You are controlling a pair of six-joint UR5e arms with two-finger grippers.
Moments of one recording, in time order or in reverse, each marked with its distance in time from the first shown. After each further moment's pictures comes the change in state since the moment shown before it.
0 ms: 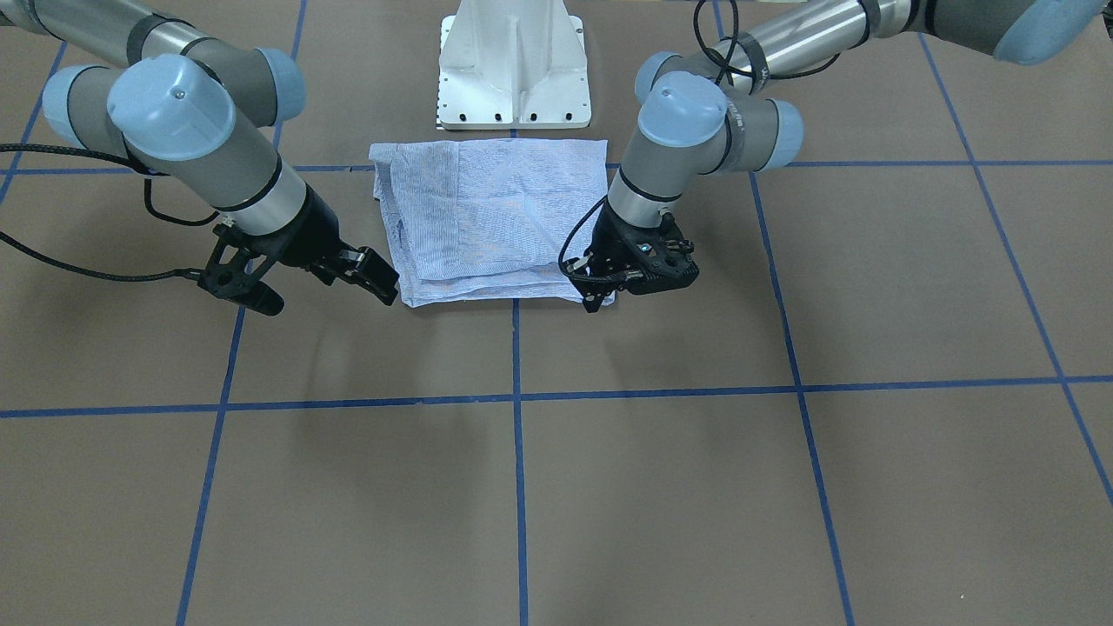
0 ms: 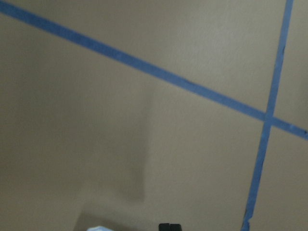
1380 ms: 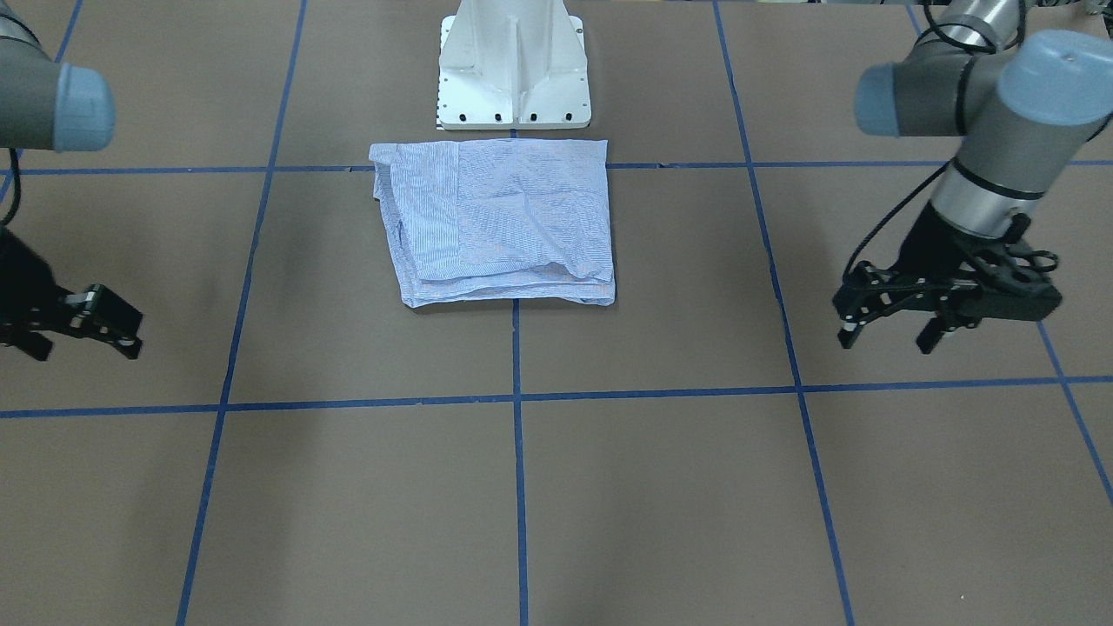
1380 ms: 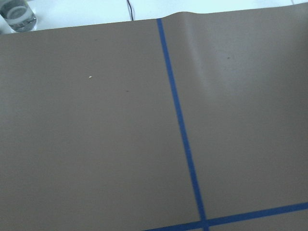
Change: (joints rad) left arm -0.625 0.439 -0.147 0.065 -0.293 1.111; right arm 0.499 -0.255 0.002 -0.291 0.149 -1.230
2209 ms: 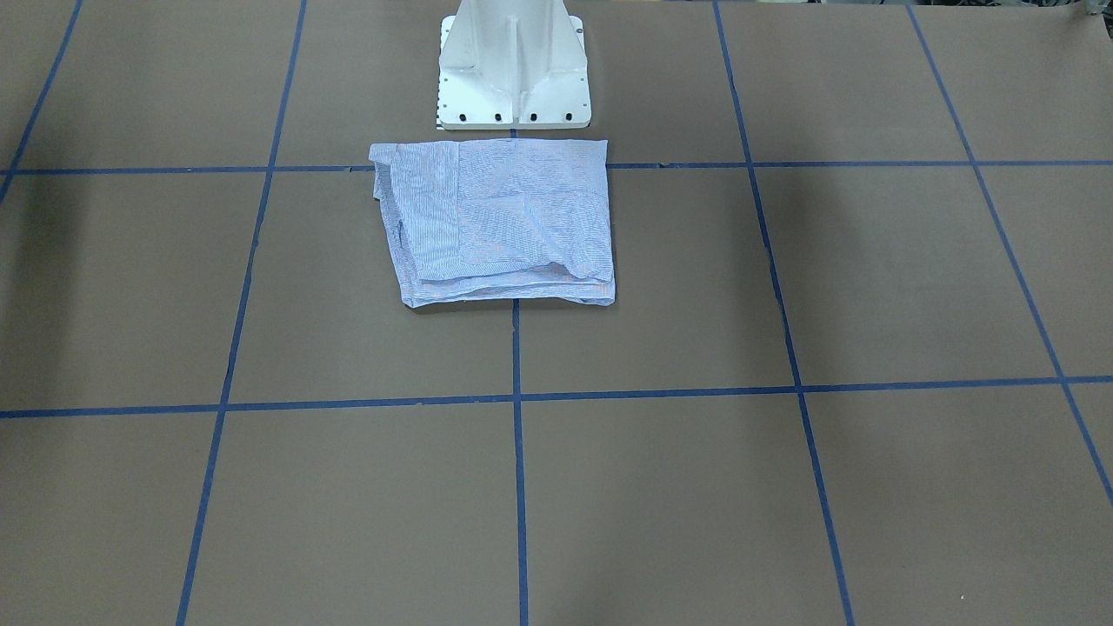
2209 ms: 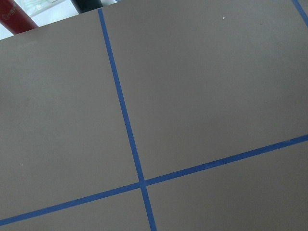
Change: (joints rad) left arm -0.279 0.202 0.063 -0.055 -0.117 0.317; right arm 0.235 -0.241 -0.036 0.010 0.043 -0.411
